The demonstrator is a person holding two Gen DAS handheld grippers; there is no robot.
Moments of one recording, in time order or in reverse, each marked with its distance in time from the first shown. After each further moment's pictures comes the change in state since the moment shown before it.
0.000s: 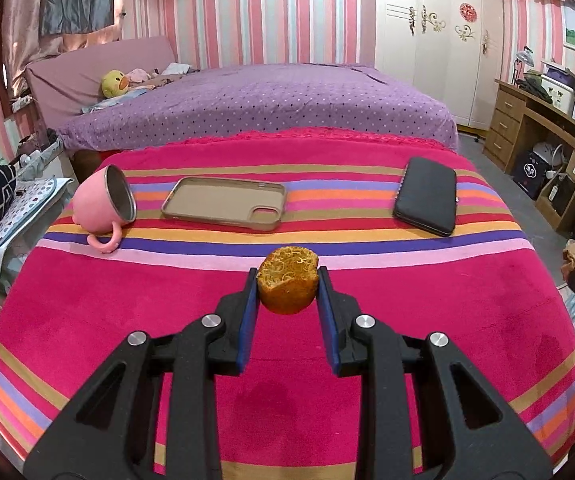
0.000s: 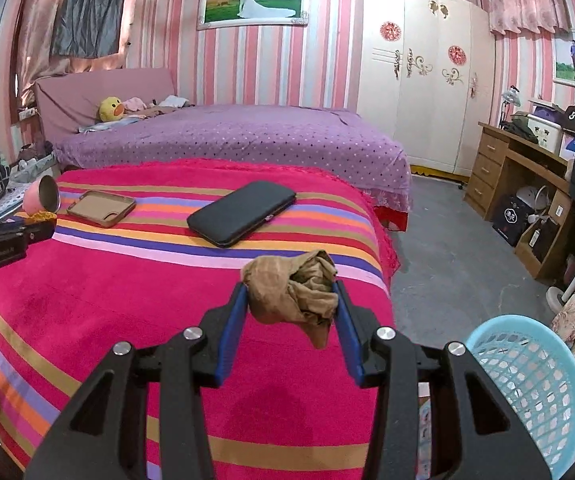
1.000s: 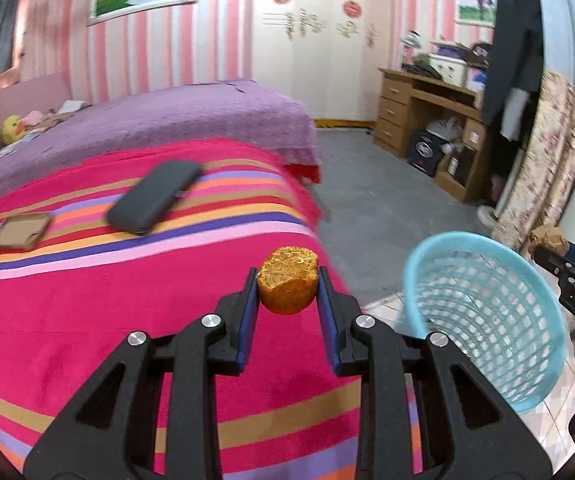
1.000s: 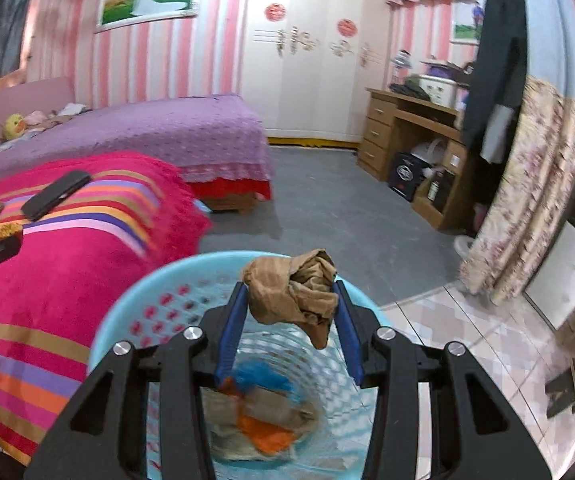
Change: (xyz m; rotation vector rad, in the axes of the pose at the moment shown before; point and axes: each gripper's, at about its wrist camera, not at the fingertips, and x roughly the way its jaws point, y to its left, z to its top) left arm -0.042 -0.263 -0.047 0.181 -0.063 -0.334; right arm -0.062 -0.239 -0.064 0.163 0.056 -0.324
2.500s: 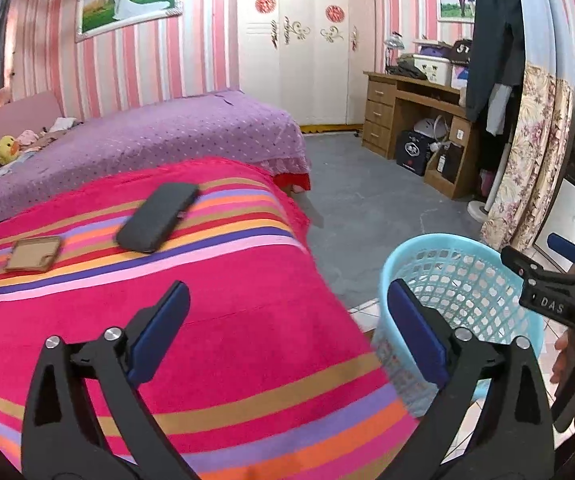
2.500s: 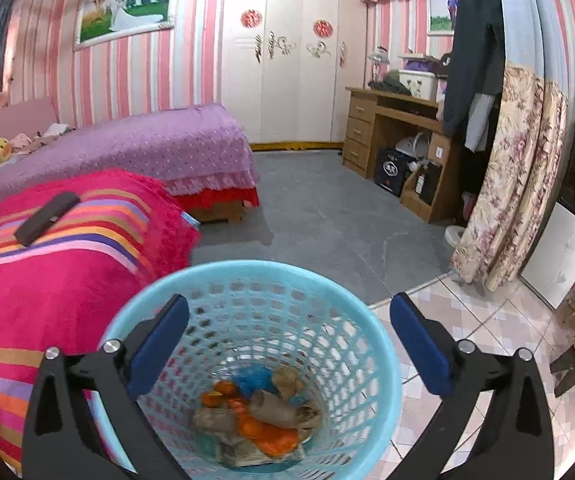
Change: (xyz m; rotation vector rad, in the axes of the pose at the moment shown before) left arm -0.055 0.011 0.009 0.044 -0.036 -0.006; right arm -0.015 0.009 0.002 0.059 -0.028 -0.025
